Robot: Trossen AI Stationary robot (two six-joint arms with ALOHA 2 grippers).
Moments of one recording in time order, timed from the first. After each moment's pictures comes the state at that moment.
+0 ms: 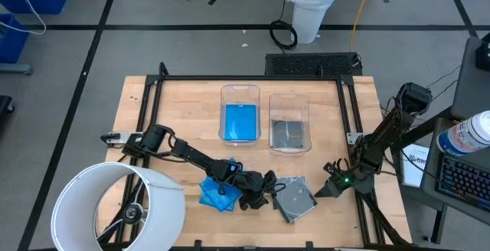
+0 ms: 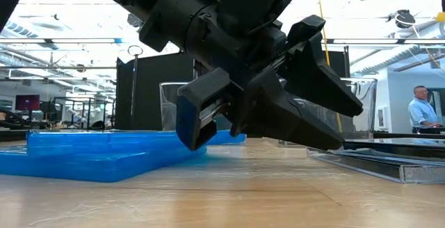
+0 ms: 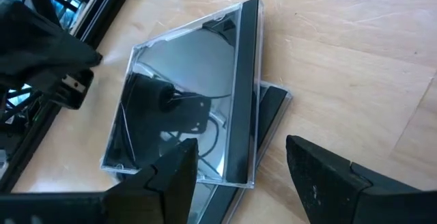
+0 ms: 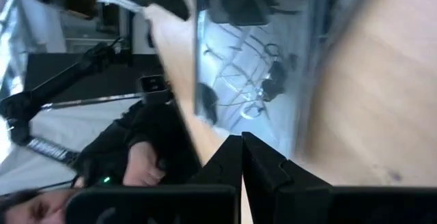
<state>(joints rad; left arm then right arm) -0.31 2.20 1.35 0.26 0.09 0.82 1.04 1.09 0.05 0.50 0.49 1.83</state>
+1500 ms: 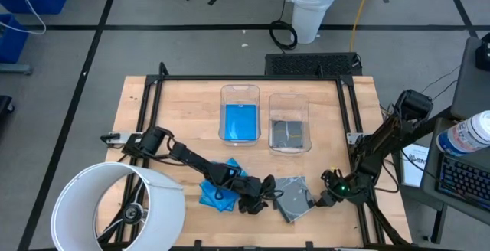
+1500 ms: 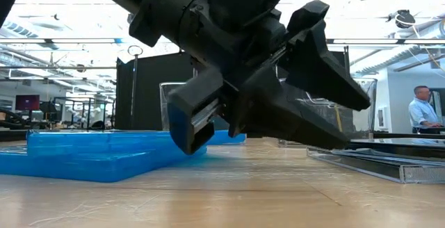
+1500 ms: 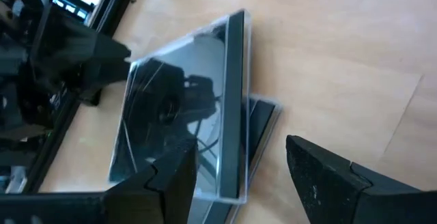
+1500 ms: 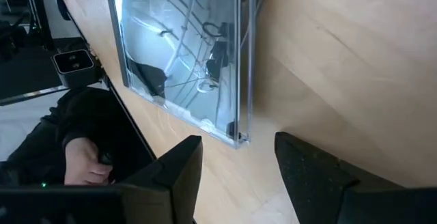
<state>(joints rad) -0.34 2.20 1.35 0.27 0.04 0.88 1.04 1.29 0.16 0.26 0.30 1.99</state>
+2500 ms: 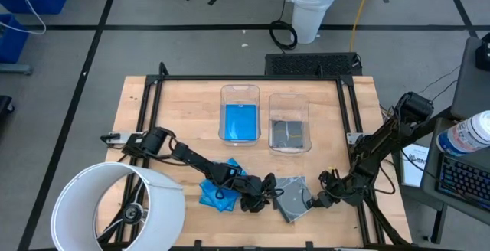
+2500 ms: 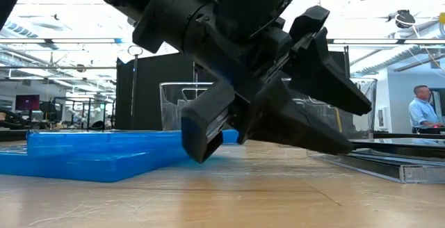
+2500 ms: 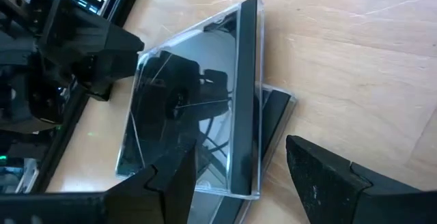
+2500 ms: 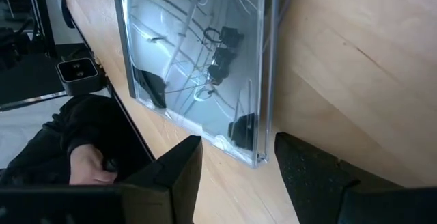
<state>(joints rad) -0.34 2.22 1.35 0.31 0.01 0.89 0.96 1.33 0.16 0.26 0.33 1.90</state>
